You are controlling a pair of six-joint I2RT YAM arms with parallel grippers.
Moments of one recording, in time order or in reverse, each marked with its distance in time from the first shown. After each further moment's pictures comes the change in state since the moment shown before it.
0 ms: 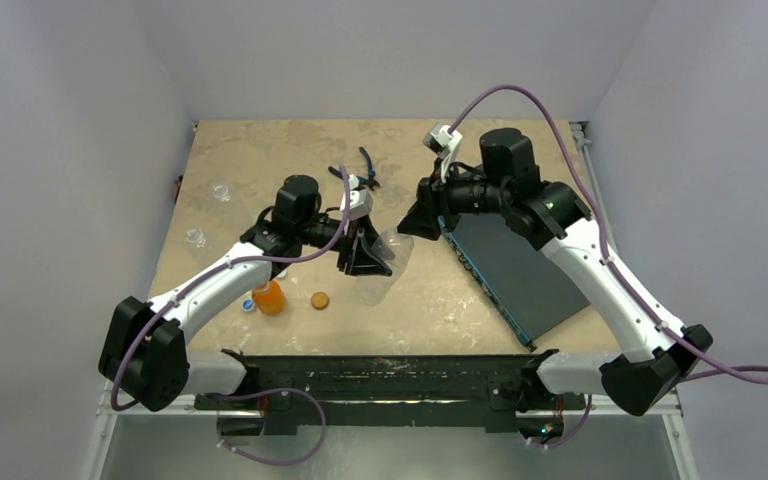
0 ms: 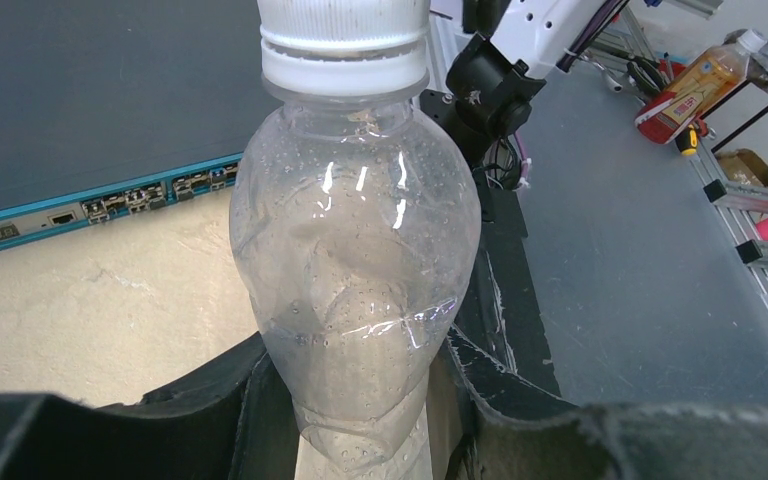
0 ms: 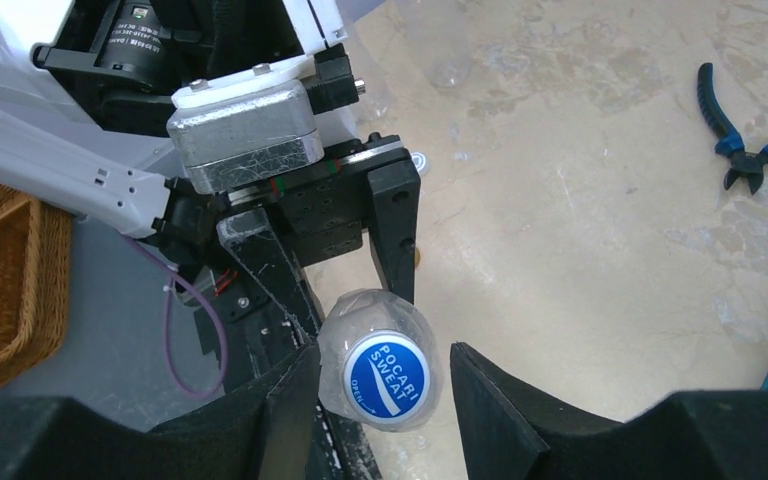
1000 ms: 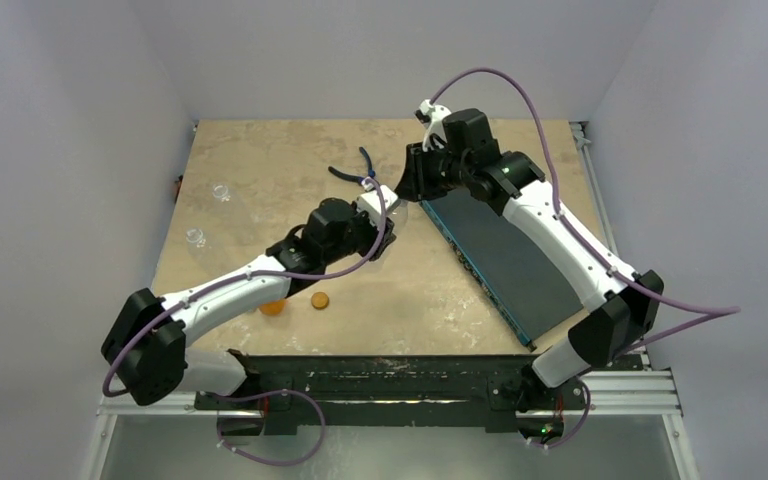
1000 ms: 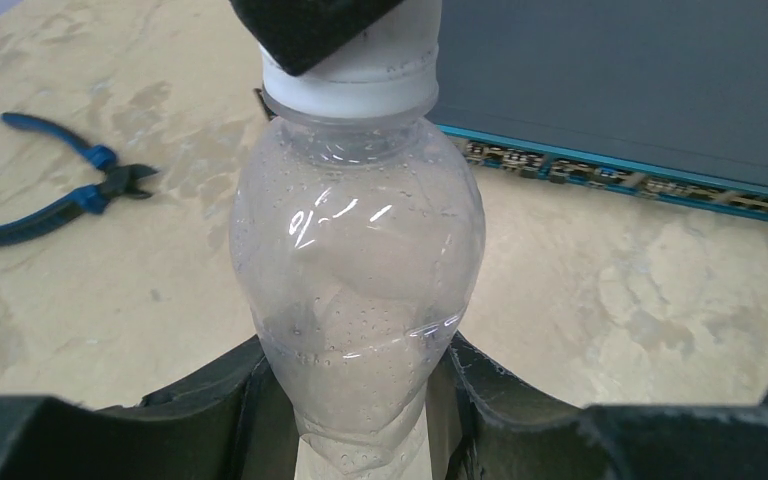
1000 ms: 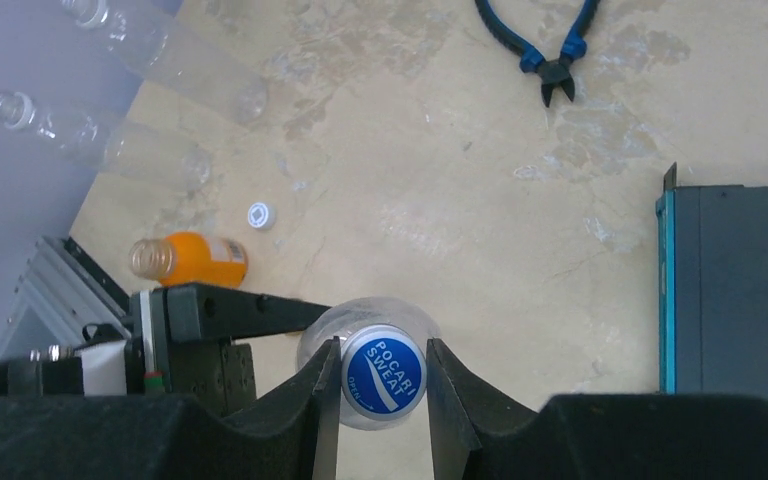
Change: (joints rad) left arm -0.224 0.013 -0.024 0.050 -1.033 0.019; right arm 0.002 0.253 0.145 -0.024 0.359 0.215
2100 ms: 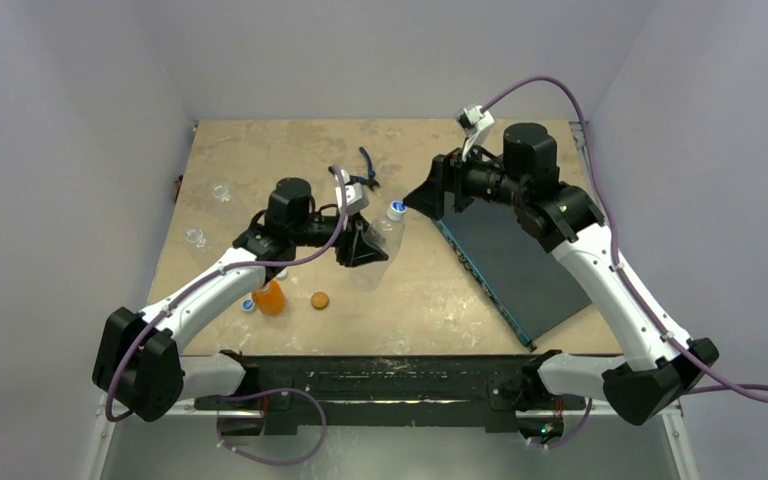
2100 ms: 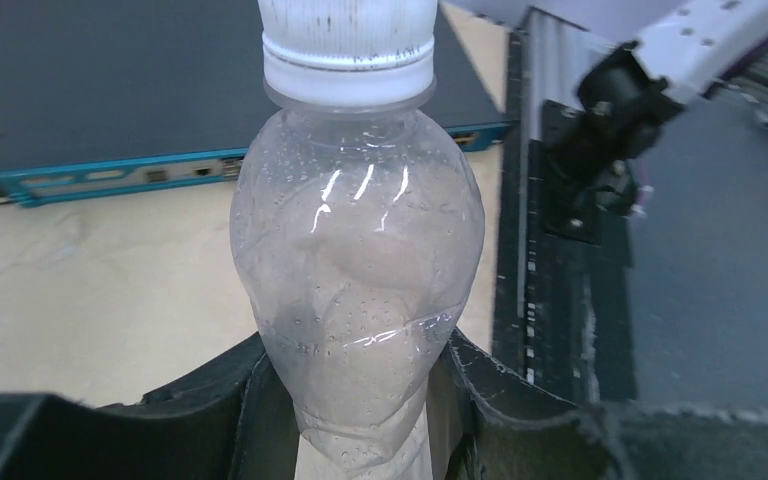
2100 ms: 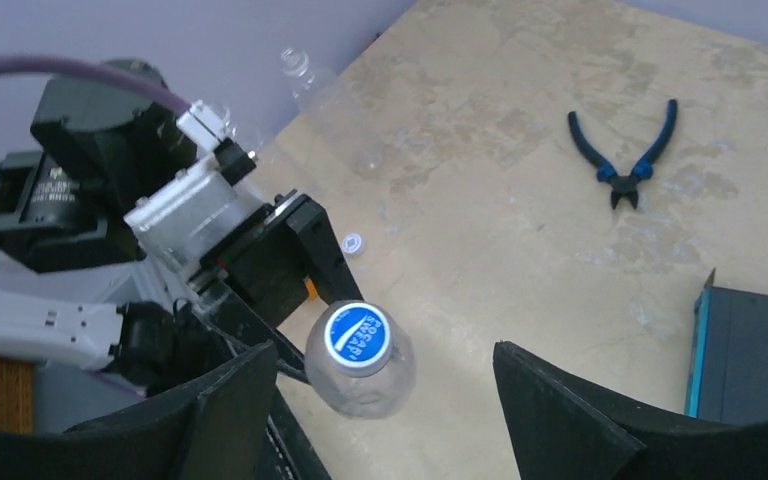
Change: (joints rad) left arm 0.239 -0.062 -0.005 -0.055 0.707 -0.004; right arm -0.085 -0.284 -0.156 0.171 -0.190 -0.024
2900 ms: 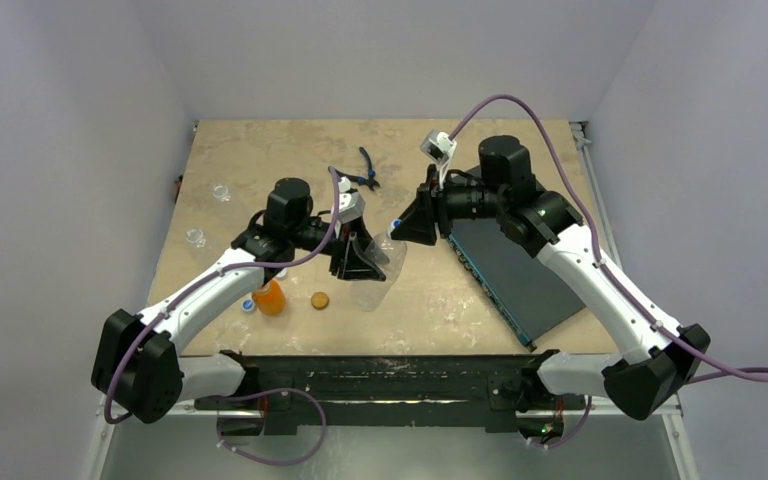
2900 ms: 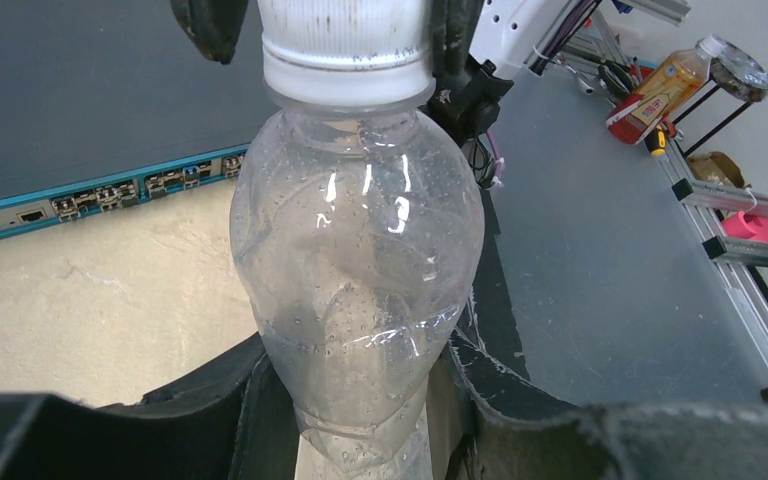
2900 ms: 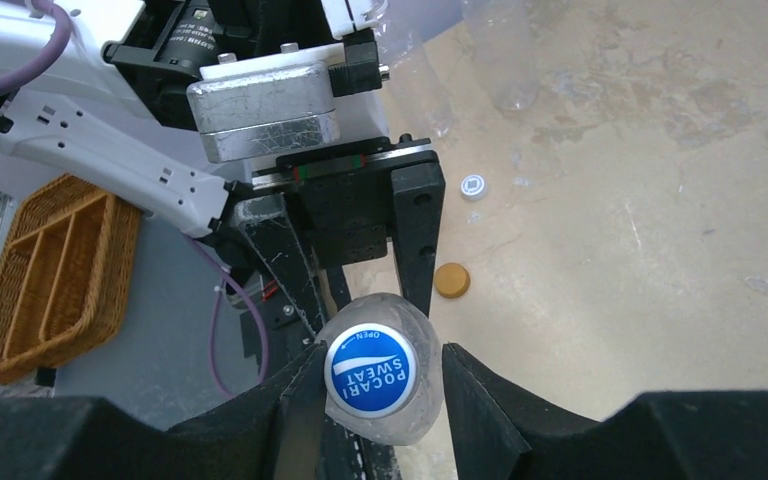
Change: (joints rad) left arm 0.003 -0.013 0.000 -0.014 0.372 -0.042; right arm 0.079 0.008 -0.105 0.021 -0.317 -0.134
